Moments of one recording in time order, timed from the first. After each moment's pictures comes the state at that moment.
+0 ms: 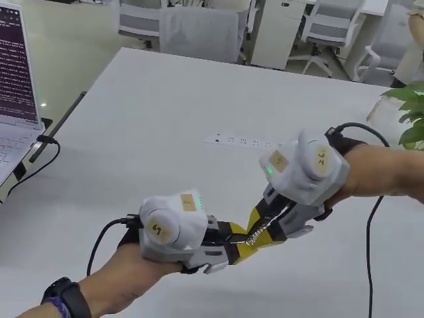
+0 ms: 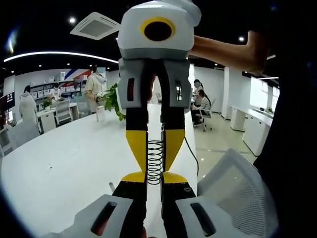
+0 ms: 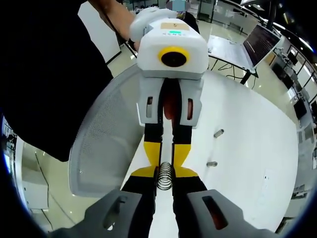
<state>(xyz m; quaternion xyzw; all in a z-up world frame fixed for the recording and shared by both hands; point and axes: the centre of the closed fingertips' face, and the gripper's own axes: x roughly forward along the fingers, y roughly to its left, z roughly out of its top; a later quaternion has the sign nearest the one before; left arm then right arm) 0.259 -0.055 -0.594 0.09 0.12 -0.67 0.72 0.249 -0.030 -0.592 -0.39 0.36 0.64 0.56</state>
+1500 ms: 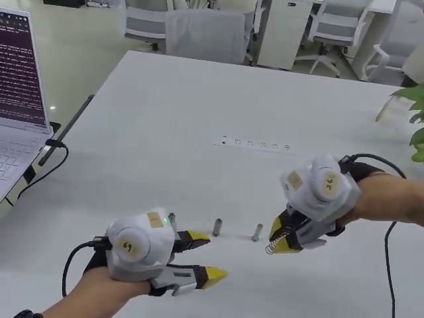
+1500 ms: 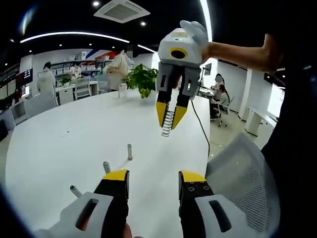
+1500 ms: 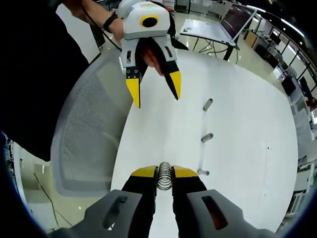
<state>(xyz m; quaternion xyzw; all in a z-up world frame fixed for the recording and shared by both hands) 0.279 0.018 -0.645 0.09 0.21 -0.59 0.77 0.275 -0.076 -0.641 -0.38 0.40 0.57 0.61</state>
